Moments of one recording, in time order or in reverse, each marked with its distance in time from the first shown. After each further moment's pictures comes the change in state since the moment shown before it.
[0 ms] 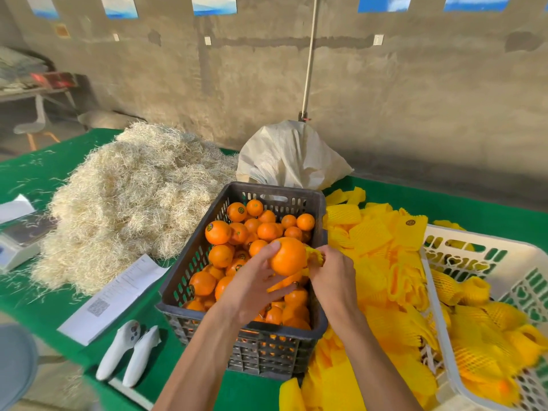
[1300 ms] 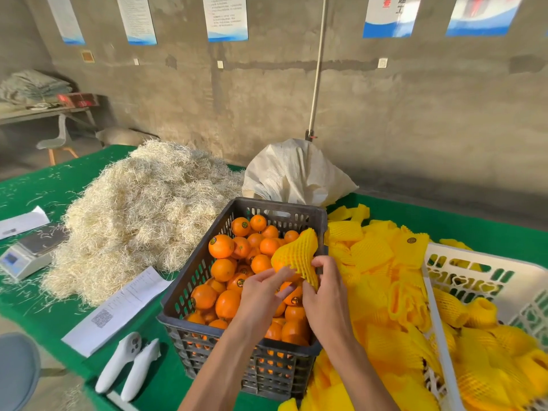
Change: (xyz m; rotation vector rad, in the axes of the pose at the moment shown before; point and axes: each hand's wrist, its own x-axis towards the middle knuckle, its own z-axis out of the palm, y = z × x) left_hand 0.022 -0.027 0.010 0.103 0.173 0.247; right_hand -0.027 -0.006 -0.006 0.266 0.006 -0.123
